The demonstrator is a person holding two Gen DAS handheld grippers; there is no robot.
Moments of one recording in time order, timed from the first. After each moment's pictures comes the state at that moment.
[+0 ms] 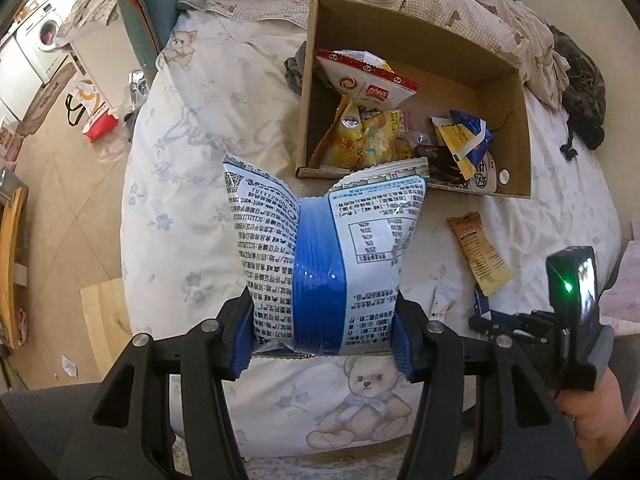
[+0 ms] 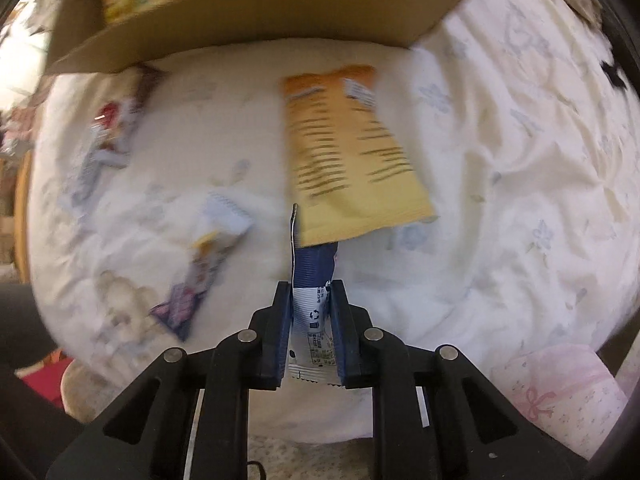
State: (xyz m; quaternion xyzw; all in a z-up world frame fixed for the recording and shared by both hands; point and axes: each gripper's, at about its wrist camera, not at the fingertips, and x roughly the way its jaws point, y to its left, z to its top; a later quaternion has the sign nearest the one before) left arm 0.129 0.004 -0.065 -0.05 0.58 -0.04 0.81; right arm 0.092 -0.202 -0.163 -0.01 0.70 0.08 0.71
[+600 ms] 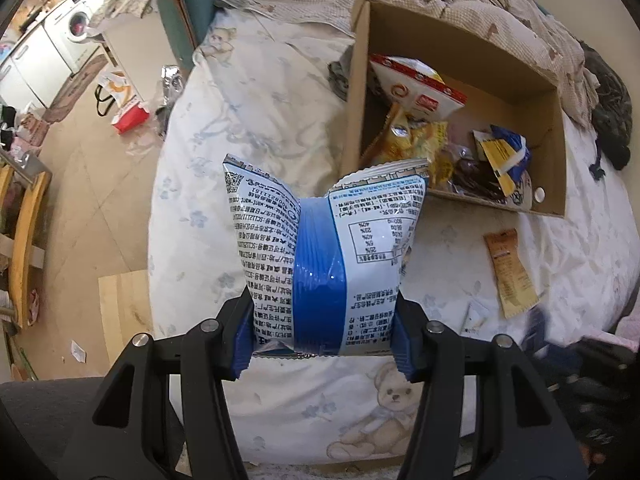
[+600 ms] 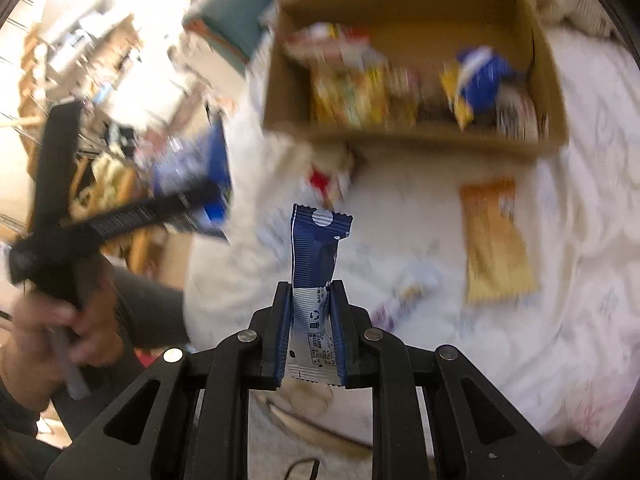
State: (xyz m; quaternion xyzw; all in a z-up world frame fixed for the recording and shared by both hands) left arm 0.130 0.024 -0.072 -0.05 0.56 0.02 0.82; right arm 0.076 -0.178 -0.067 0.12 0.56 0.29 0.77
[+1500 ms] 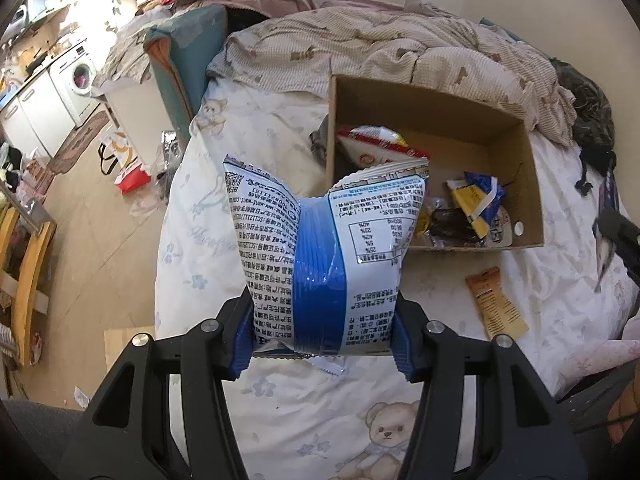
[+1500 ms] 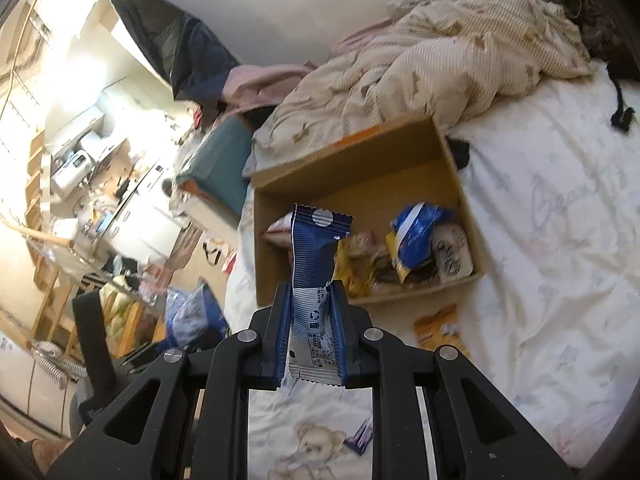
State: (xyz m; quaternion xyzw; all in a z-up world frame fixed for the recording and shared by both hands) left arm 0.125 0.002 -0.039 -0.02 0.47 0.01 0.88; right arm 0.095 -0.246 -0.002 0.23 0.39 0.21 0.87
